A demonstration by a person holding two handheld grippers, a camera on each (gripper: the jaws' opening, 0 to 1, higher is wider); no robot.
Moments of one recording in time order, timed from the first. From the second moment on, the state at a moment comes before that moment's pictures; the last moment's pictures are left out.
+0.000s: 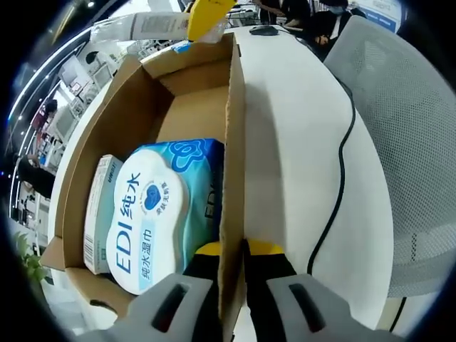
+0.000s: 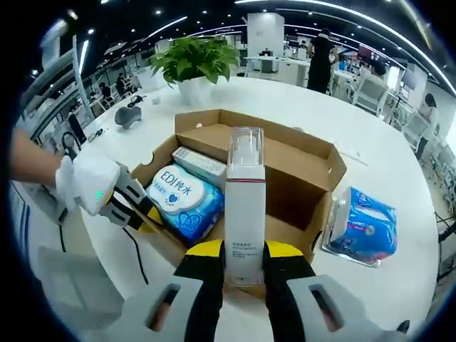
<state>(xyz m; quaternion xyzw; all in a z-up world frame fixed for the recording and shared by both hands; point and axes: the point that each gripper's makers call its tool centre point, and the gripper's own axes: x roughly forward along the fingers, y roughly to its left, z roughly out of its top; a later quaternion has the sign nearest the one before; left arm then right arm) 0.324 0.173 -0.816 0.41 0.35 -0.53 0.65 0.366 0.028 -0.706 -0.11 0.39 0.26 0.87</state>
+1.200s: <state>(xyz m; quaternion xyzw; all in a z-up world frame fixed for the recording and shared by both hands) 0.325 0.173 -0.817 0.41 0.36 -0.53 0.65 0.343 -0.020 -0.660 -0.07 0.37 0.24 0.89</state>
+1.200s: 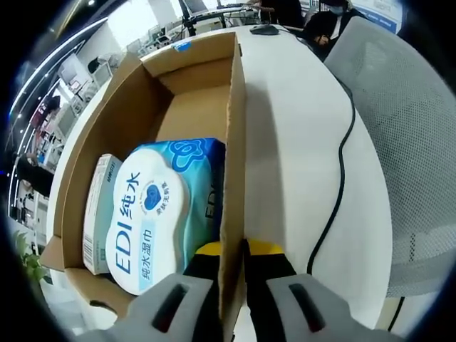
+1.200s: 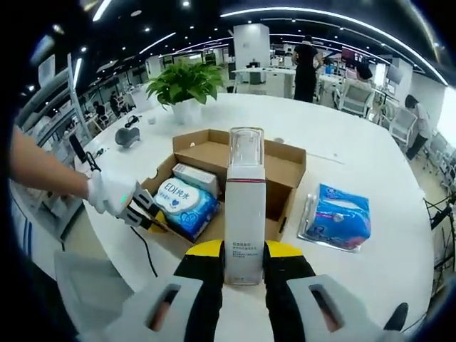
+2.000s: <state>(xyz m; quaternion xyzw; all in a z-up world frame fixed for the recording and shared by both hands) 0.325 0.173 -0.817 0.41 0.36 -0.53 0.65 0.329 -0.076 -0.640 -0.07 0.36 0.20 0.91</state>
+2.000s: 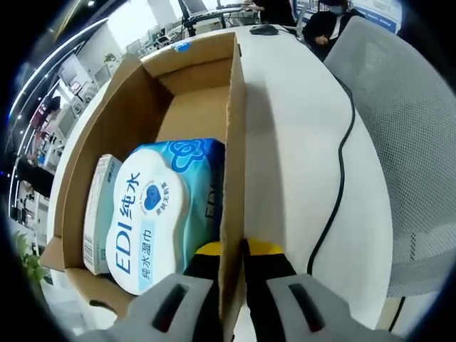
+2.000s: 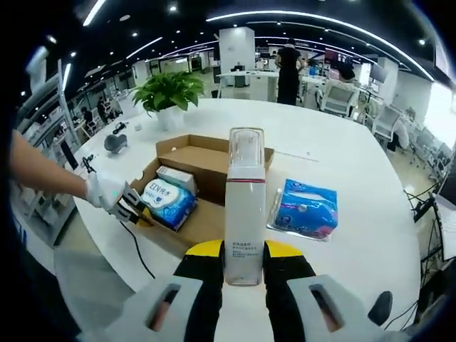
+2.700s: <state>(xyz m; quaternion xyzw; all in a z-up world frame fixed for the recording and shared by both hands) 0.325 0.173 -0.816 0.41 0.36 -0.53 0.65 0.320 -0.132 -0.637 -0.05 0.37 0.14 0.92</state>
